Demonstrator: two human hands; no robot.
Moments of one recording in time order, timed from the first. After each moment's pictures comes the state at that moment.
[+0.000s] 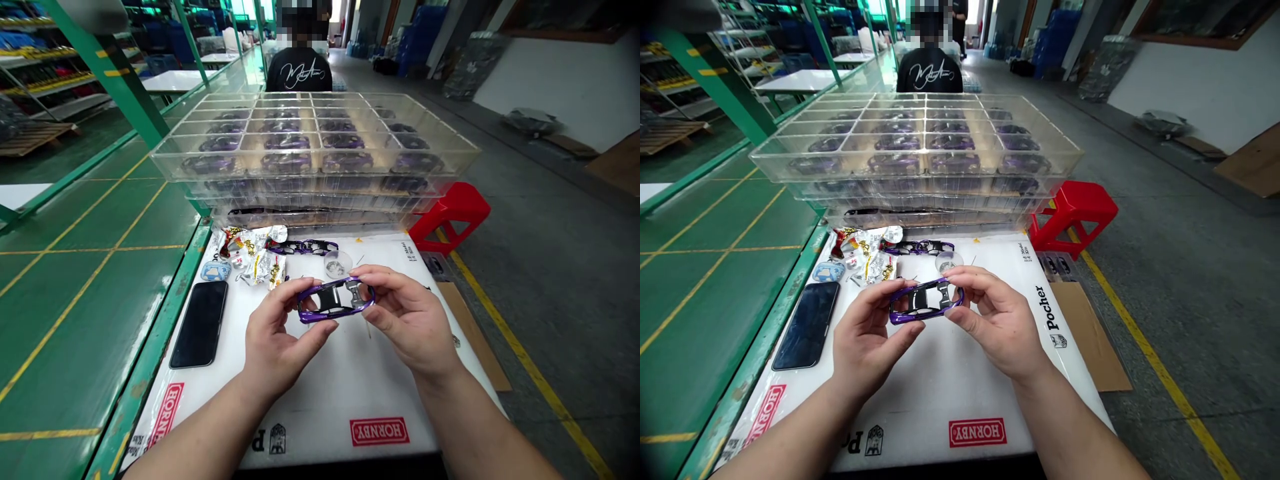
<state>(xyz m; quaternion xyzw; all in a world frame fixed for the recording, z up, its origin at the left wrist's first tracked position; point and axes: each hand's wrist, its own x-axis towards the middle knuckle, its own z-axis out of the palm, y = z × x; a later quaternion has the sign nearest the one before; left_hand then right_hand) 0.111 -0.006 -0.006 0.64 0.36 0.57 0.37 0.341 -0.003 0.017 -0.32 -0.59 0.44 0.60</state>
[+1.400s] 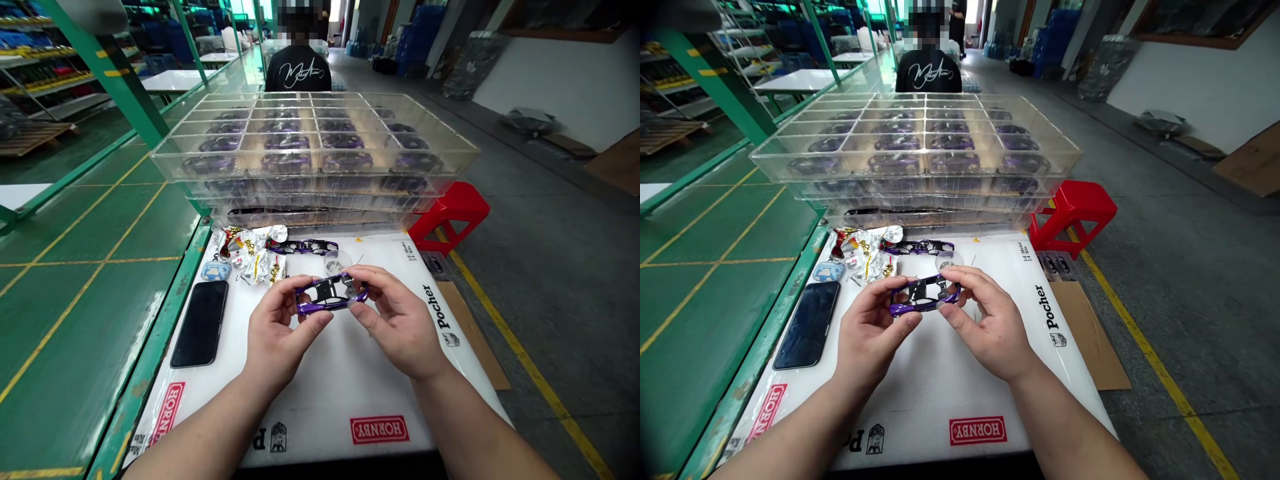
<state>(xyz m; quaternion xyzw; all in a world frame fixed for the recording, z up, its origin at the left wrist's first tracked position) 0.116 -0.004 0.002 0.51 0.41 0.57 0.50 0.337 -0.006 0.011 -0.41 -0.64 0.36 0.54</state>
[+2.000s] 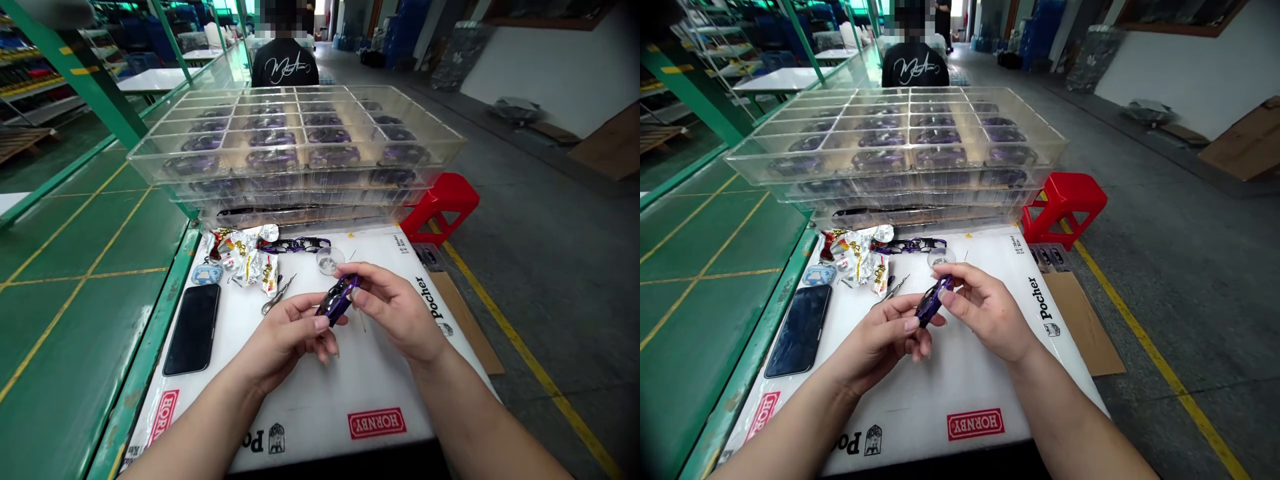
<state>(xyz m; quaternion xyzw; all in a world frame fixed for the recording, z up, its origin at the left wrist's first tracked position) 0.116 0.006 0.013 0.30 0.29 0.32 0.85 0.347 0.002 0.013 -0.39 -0.55 0.52 0.52</state>
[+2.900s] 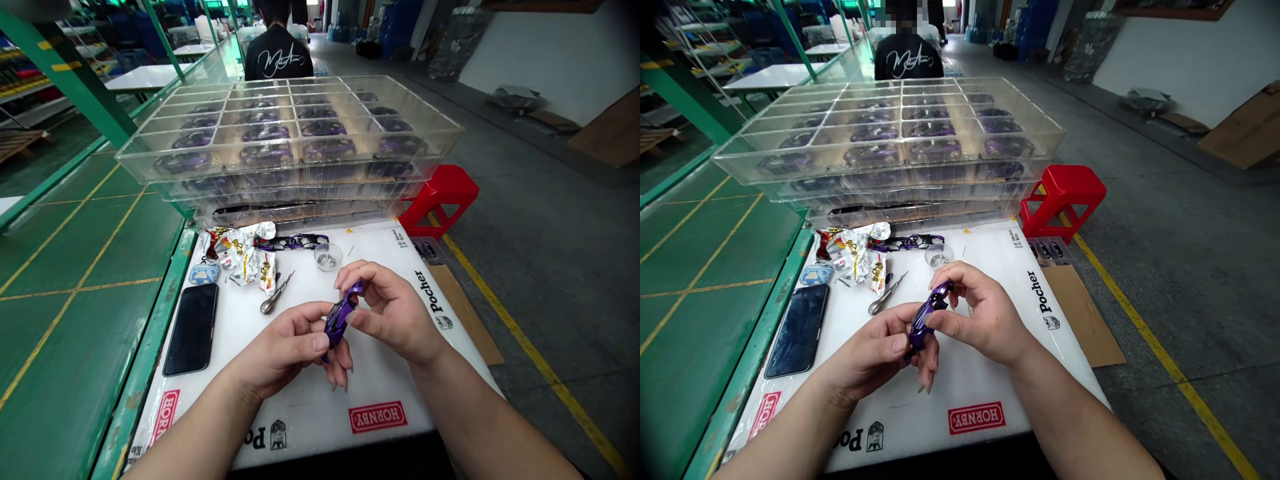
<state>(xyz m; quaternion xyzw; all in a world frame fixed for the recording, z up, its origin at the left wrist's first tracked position) 0.112 -0.001 0.012 0.35 0.19 0.25 0.88 0.341 -0.002 0.018 -0.34 -0.60 0.49 0.54</state>
